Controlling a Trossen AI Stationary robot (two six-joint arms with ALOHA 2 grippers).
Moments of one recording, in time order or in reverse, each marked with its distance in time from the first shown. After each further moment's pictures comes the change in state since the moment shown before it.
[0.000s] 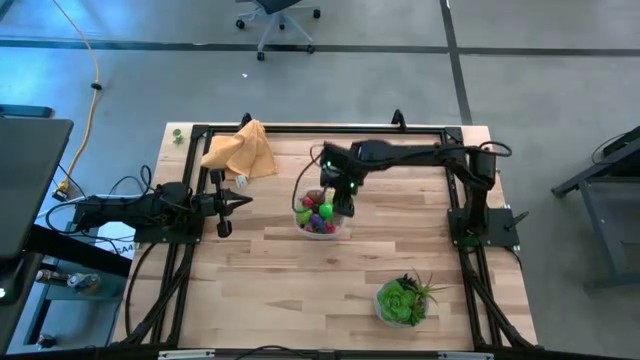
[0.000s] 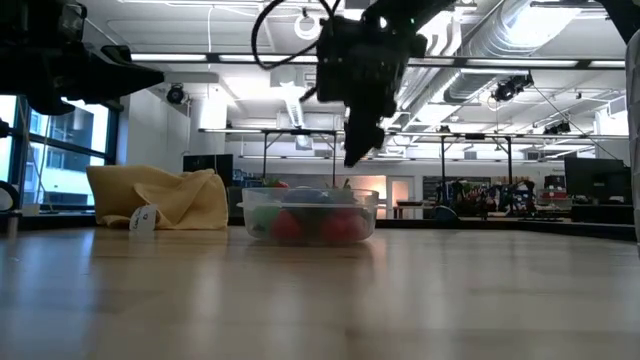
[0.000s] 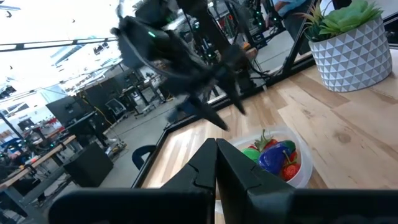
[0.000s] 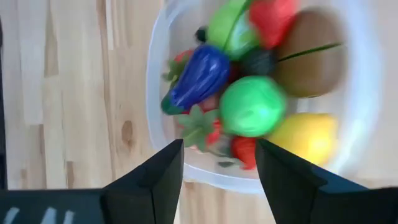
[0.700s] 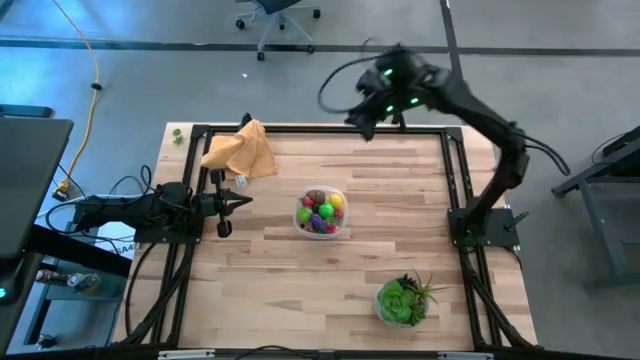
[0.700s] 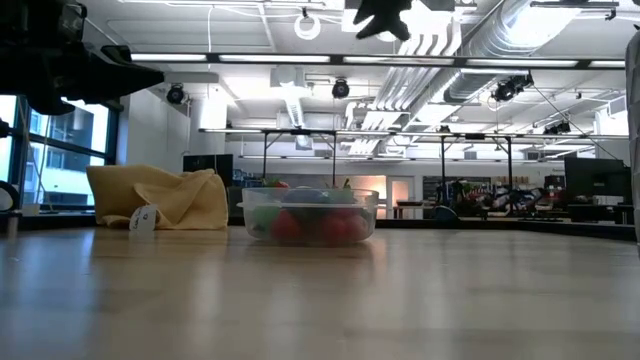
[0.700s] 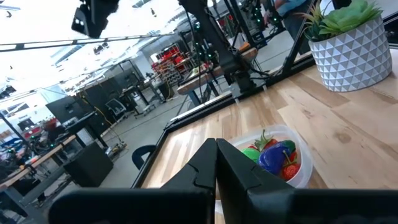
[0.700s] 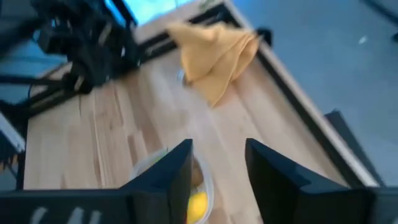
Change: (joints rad) left arm 0.000 0.000 0.000 0.000 0.000 0.000; right arm -0.274 -0.215 0.516 -0.240 0.127 0.118
